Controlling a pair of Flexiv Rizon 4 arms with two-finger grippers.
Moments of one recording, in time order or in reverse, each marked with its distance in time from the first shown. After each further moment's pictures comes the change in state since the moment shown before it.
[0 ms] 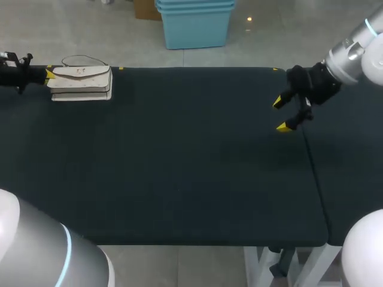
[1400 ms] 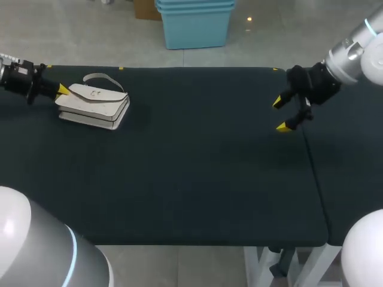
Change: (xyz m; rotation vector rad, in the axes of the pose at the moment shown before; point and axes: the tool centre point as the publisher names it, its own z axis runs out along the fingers) left arm 0.018 0.099 0.002 -0.311 -0.035 -0.003; right arm 0.000 0.000 0.000 0.000 0.000 0.000
